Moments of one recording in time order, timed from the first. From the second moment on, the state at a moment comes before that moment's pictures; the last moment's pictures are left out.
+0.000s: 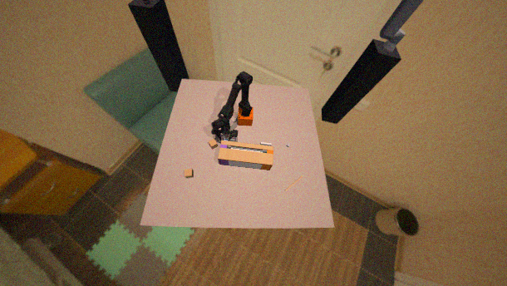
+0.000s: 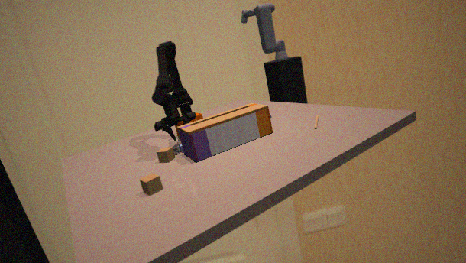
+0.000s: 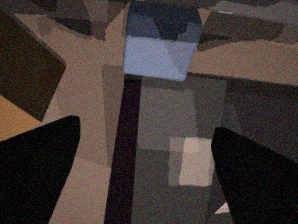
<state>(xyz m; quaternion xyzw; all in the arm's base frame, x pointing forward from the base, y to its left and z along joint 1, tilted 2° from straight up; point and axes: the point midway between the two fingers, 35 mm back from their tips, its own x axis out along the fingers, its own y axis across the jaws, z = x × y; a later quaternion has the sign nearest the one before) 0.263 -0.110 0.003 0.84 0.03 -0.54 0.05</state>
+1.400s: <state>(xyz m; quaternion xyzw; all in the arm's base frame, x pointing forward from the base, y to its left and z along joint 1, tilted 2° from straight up) 0.259 -0.112 -0.053 0.84 0.03 -0.54 0.04</state>
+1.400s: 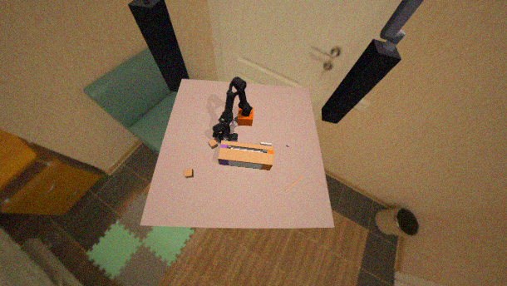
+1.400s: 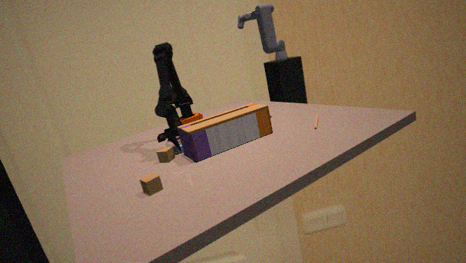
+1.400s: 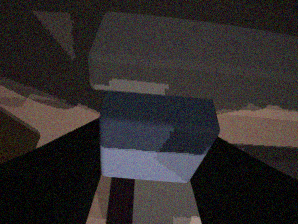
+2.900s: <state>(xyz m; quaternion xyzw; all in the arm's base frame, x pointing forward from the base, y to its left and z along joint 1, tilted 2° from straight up) 0.248 -0.091 0.087 0.85 -0.12 -0.51 -0.05</state>
